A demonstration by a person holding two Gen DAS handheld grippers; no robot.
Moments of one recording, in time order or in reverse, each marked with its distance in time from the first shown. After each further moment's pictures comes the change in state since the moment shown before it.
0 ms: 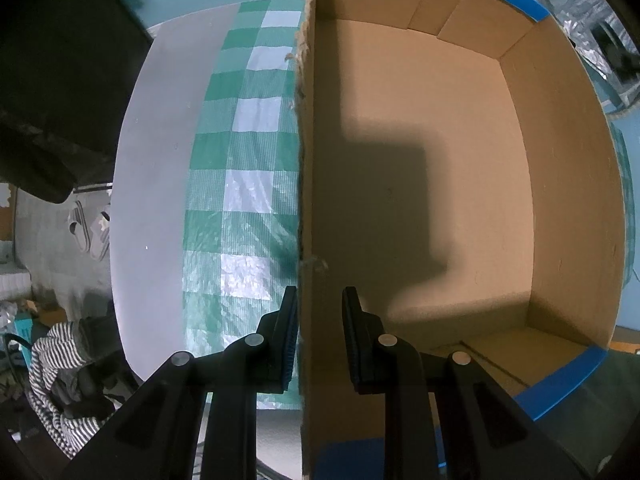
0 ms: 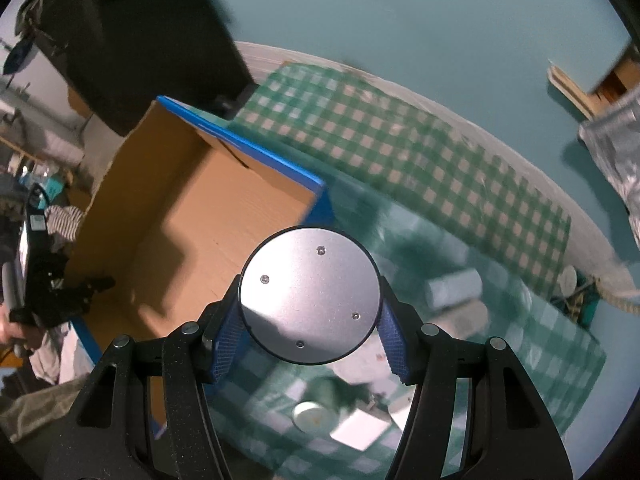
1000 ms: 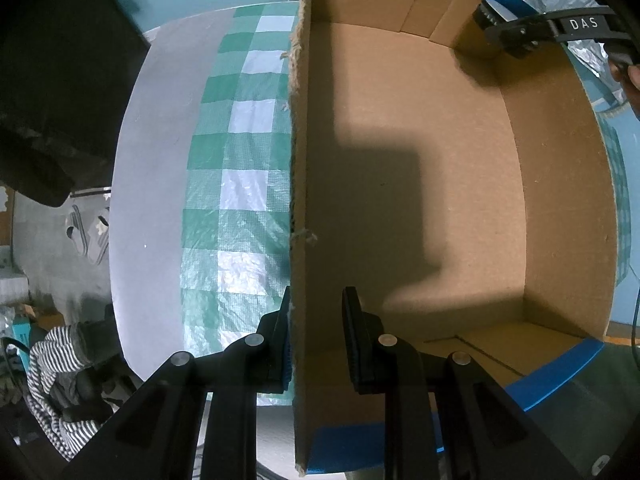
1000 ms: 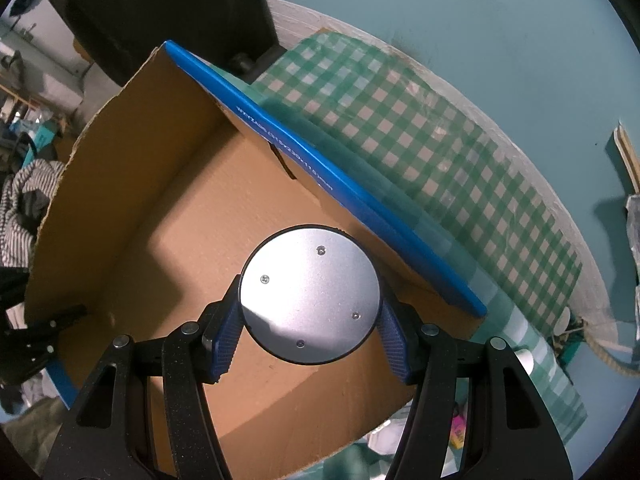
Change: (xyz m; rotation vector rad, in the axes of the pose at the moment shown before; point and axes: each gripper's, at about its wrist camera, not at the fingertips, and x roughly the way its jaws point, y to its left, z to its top) left arm 0.005 0.017 -0.007 0.015 -0.014 -0.014; right arm 0.093 0.055 0.050 -0.145 0.124 -0.036
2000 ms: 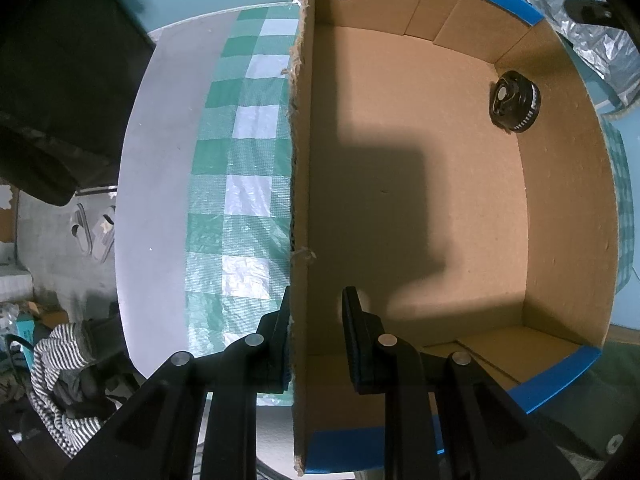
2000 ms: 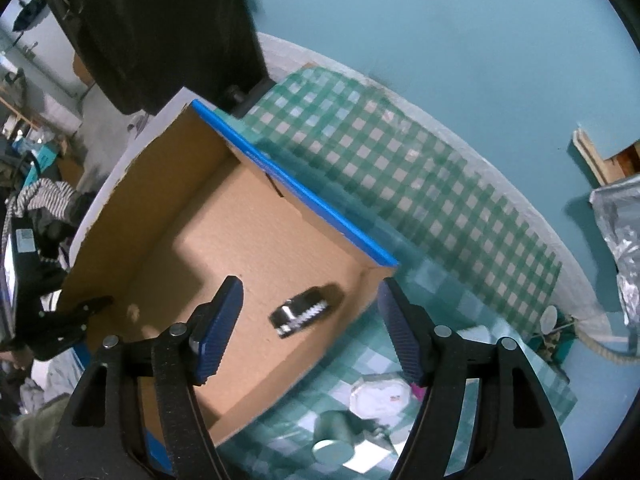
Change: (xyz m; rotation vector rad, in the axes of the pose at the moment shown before) left arm -0.003 -0.012 0.005 -0.007 0.003 0.022; right arm -0.079 -0.005 -0.021 0.029 -0.106 -0.044
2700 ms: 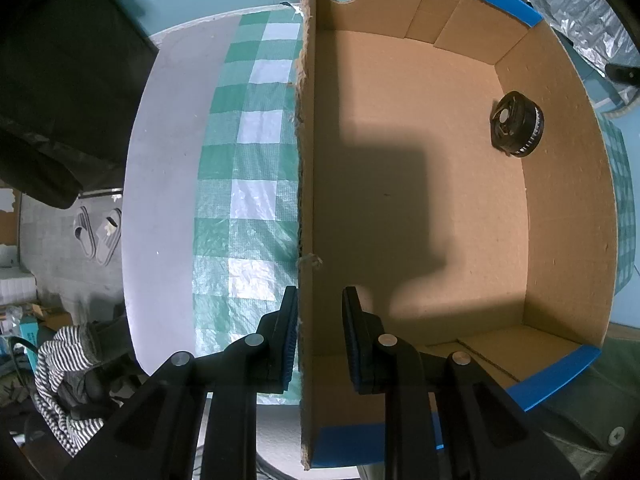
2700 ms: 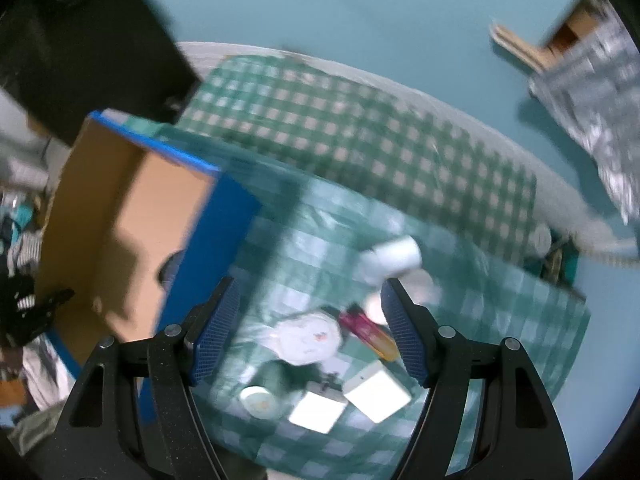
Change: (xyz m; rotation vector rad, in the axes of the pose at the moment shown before) left arm -0.005 -0.001 0.003 0.000 -0.001 0.011; right arm -0.004 -0.109 -0.074 0.293 0.051 -0.039
